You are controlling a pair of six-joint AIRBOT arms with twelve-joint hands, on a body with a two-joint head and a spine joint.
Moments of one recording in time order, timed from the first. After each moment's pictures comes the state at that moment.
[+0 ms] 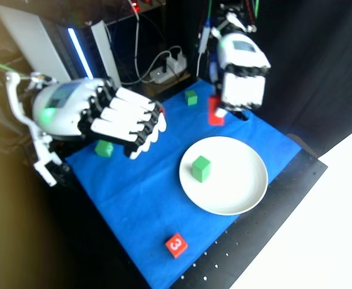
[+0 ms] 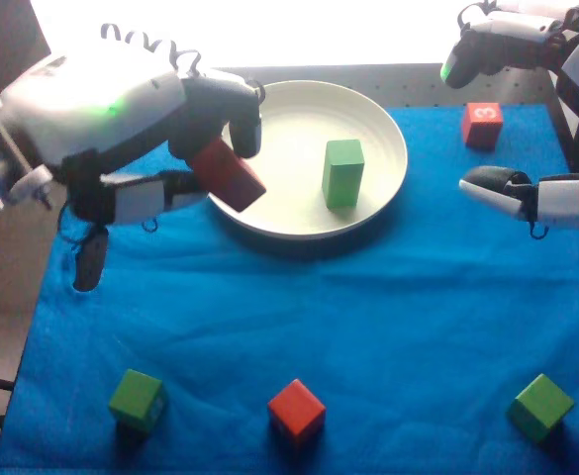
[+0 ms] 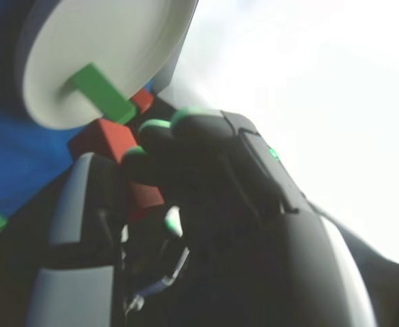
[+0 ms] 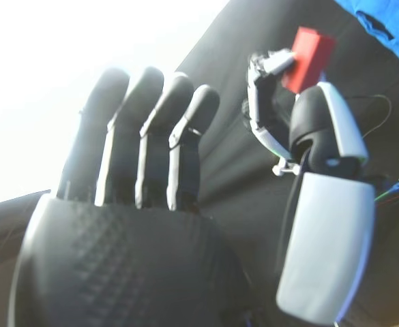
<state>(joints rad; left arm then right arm) 0.67 -0.90 0.97 0.01 -0.70 1.17 -0.80 -0.85 0.86 -2.98 -1.09 1.98</state>
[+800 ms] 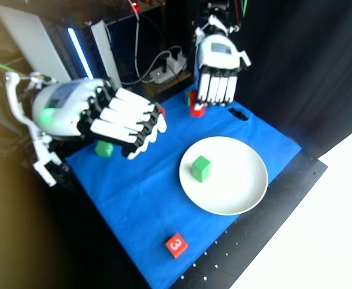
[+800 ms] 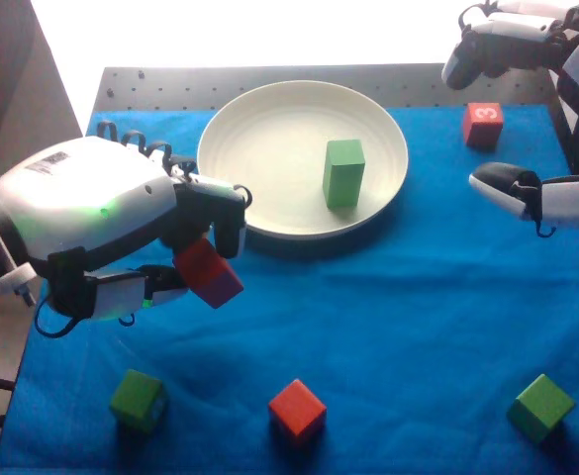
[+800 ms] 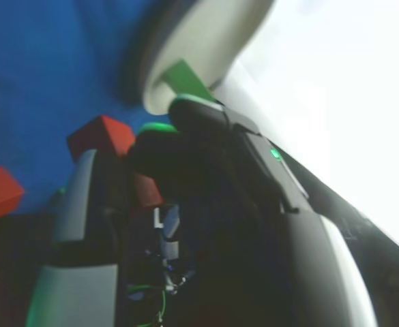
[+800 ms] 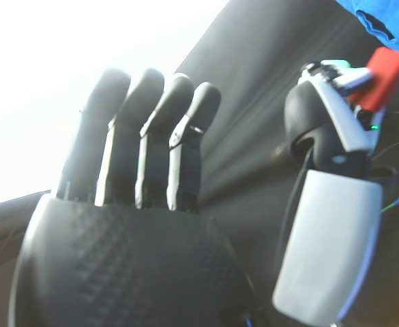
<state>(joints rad) 0.80 -0.85 0.89 0.02 -0.68 1.17 -0.80 -0.85 0.86 -2.97 -1.09 1.98</state>
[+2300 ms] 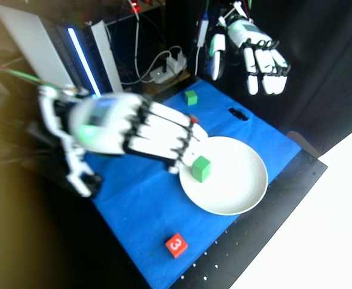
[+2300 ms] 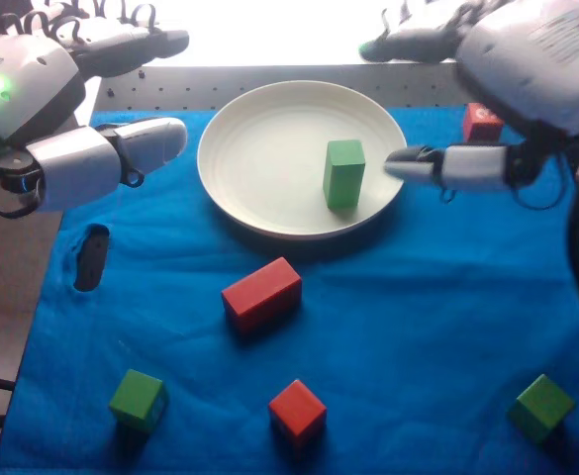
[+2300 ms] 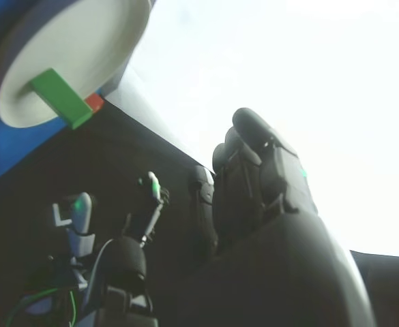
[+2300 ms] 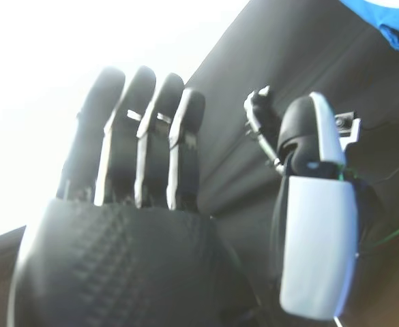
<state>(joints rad) 0.81 -0.85 0.96 -0.26 -0.95 1.21 -0.67 -1.09 1.09 -2.91 -0.86 1.98</state>
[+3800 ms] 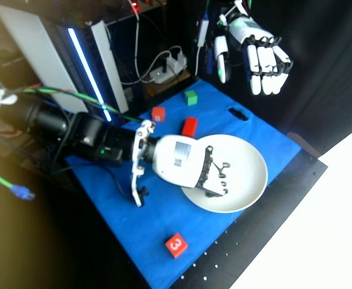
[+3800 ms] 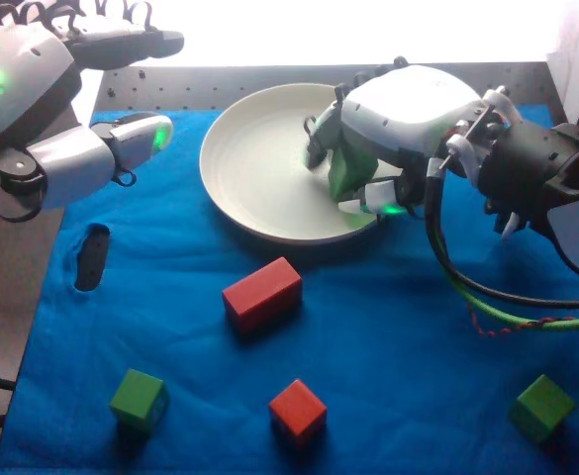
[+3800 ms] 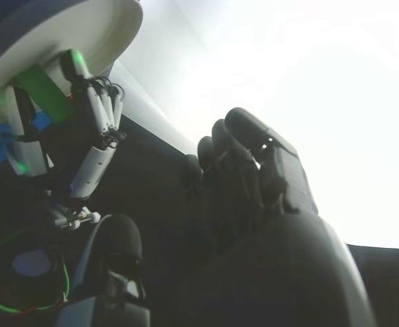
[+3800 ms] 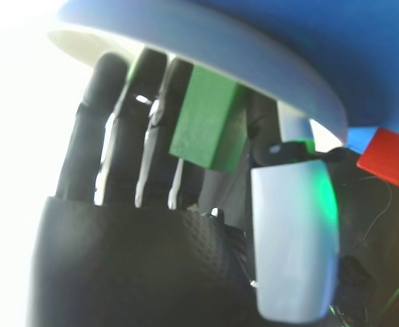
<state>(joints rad) 0.81 -0.85 0.96 -0.26 -0.98 1.21 -0.61 -1.38 1.40 -2.84 -0.51 1.98</state>
